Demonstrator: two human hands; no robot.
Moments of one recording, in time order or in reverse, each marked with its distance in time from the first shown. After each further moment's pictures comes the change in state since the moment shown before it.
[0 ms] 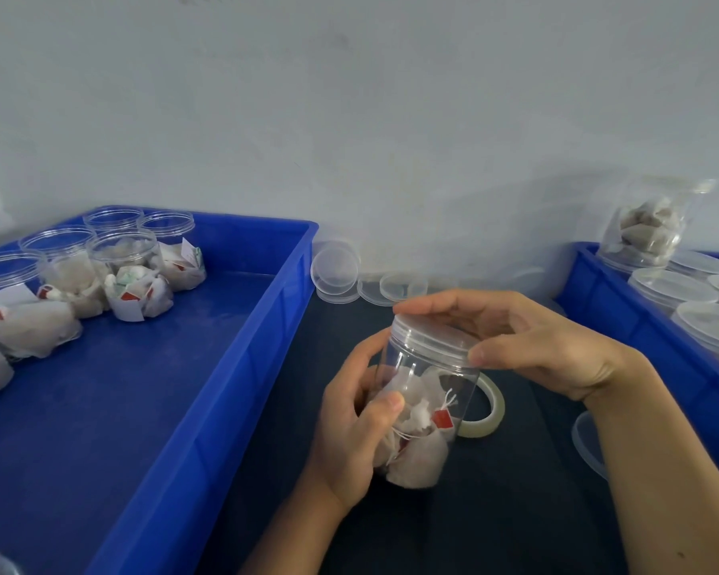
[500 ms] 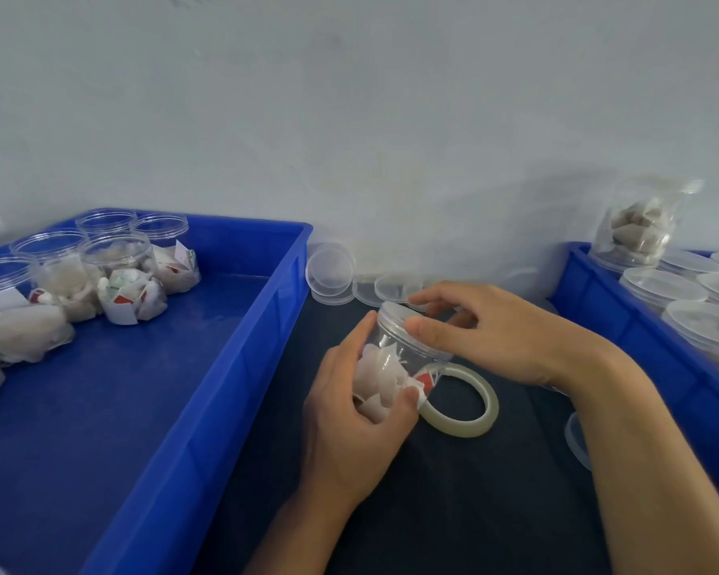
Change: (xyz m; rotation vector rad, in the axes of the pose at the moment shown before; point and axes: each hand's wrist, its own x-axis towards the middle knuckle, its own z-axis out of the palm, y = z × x) left_hand -0.002 0.002 0.006 0.498 0.285 0.112; right_hand 0.016 -0.022 0.016 -0.568 0.320 0.337
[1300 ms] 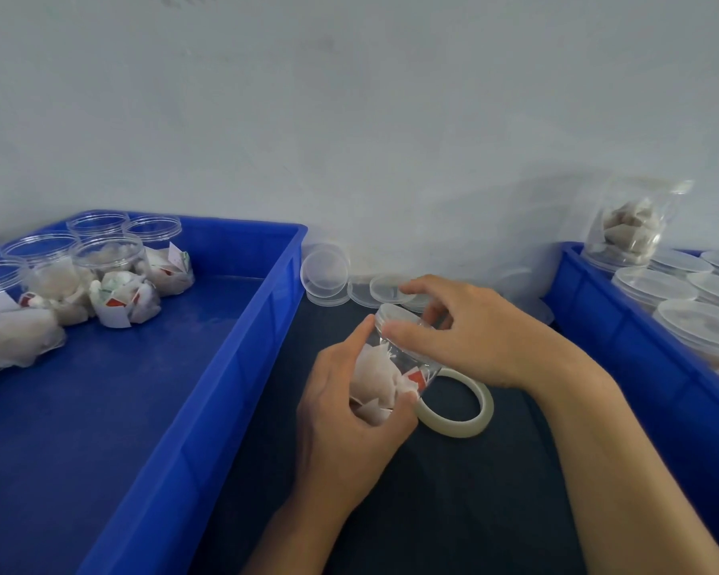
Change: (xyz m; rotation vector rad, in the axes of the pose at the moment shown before) left_hand -0.002 -0.011 0.006 0.139 0.048 0.083; right_hand 0.006 -0.009 0.014 -0.073 0.108 0.054
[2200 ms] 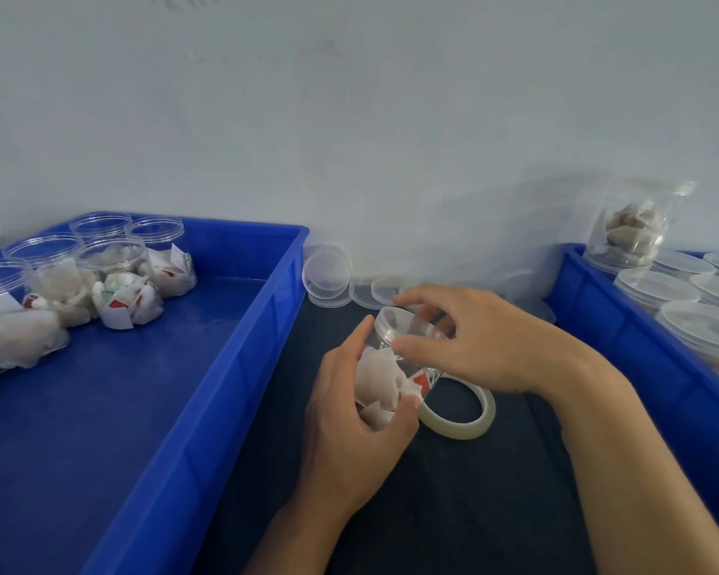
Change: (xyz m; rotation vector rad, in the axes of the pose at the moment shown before) left_hand 0.000 0.007 -0.002 -0.114 -0.074 -0.078; right_hand -0.003 0.000 -0.005 -0.050 -0.096 -0.028
